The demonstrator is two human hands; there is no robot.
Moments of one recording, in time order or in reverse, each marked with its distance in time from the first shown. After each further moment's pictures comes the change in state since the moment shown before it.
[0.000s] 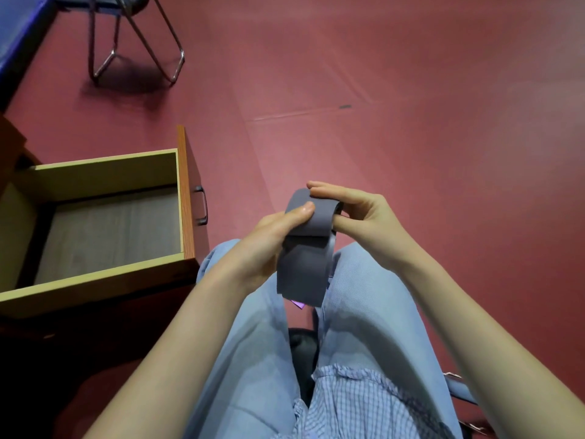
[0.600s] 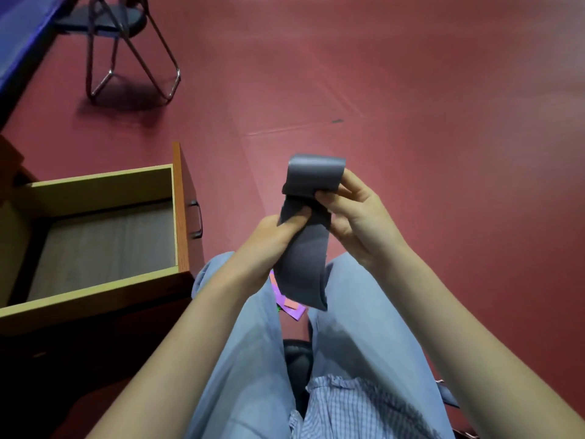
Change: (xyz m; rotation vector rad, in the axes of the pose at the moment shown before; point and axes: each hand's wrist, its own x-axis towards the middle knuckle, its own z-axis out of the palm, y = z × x) left_hand 0.006 0.009 0.013 0.186 0.128 0.115; right_hand 0.012 -0.019 0.009 0.524 0.119 0.020
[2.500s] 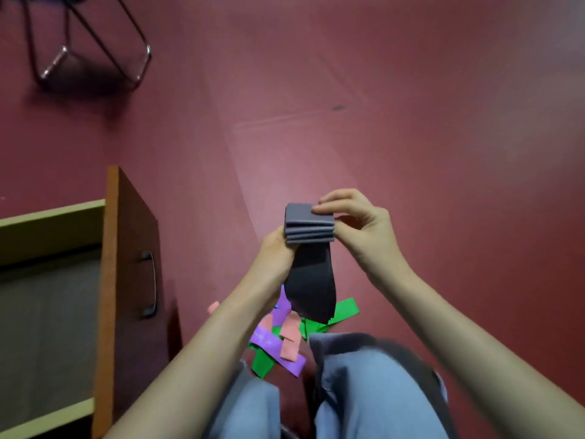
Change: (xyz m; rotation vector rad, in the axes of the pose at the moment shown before) left_hand 0.225 -0.038 -0.018 -0.068 0.140 -0.043; right_hand 0.175 0.061 -0.105 -0.585 0.173 -0.187
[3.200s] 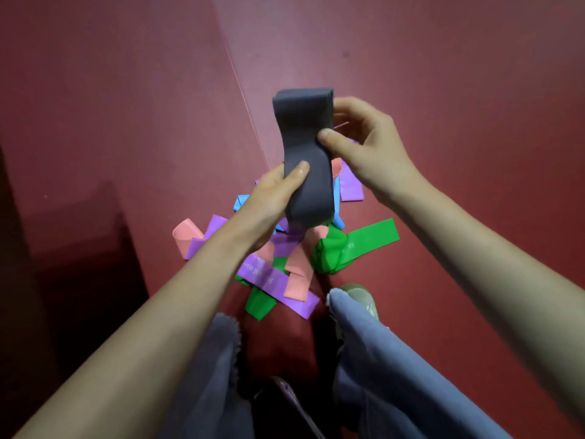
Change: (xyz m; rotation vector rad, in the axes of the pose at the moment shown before) left_hand 0.184 -0.234 -0.051 -0.149 -0.132 -0.272; right_hand 0.077 0.278 0.046 -0.086 -0.212 0.321
